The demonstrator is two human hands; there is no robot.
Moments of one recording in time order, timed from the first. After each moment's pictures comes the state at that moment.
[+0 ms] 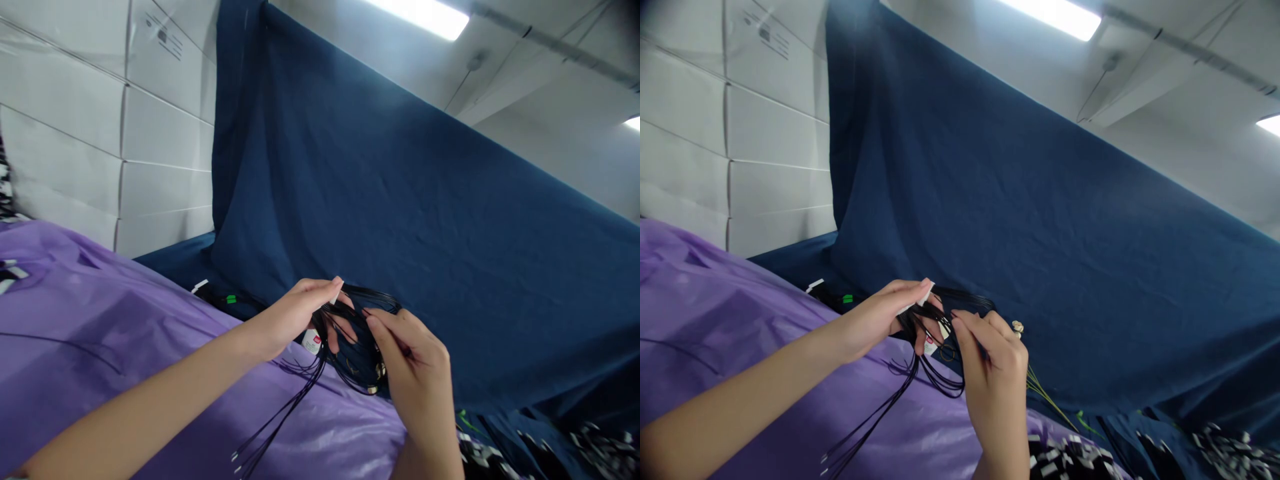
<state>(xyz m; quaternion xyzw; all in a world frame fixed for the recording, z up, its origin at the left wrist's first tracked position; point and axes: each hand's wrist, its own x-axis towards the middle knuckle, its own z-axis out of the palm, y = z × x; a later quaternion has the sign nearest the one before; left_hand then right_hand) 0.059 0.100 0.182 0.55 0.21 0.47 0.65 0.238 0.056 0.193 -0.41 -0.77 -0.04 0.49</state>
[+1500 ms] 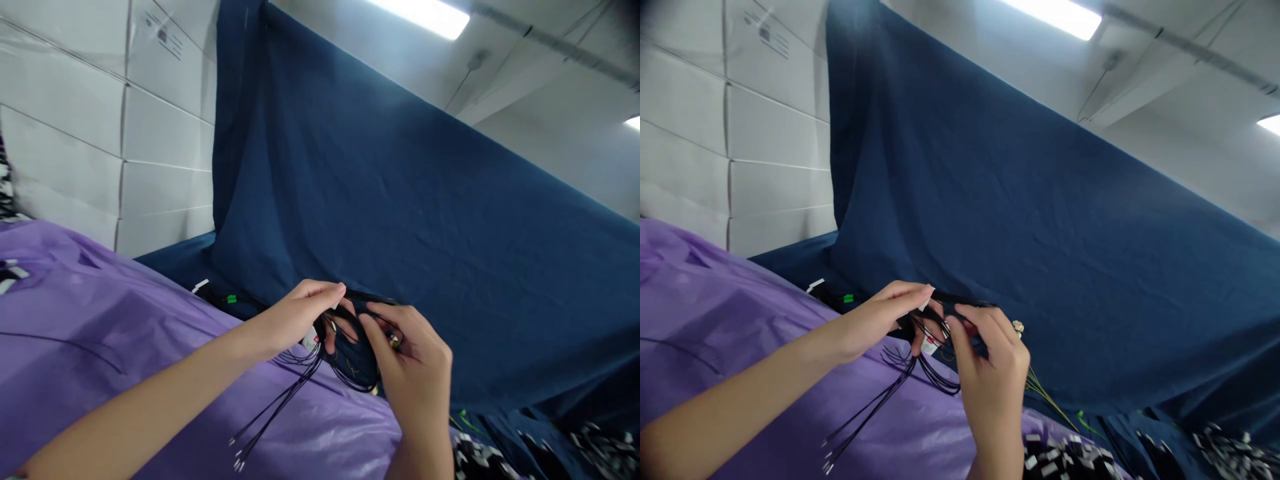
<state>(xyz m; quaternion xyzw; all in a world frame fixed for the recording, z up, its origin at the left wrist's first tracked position) 0.058 0.097 0.184 0.60 0.22 0.46 0.62 0.233 0.063 0.188 -0.40 -0.75 -0.07 0.52</state>
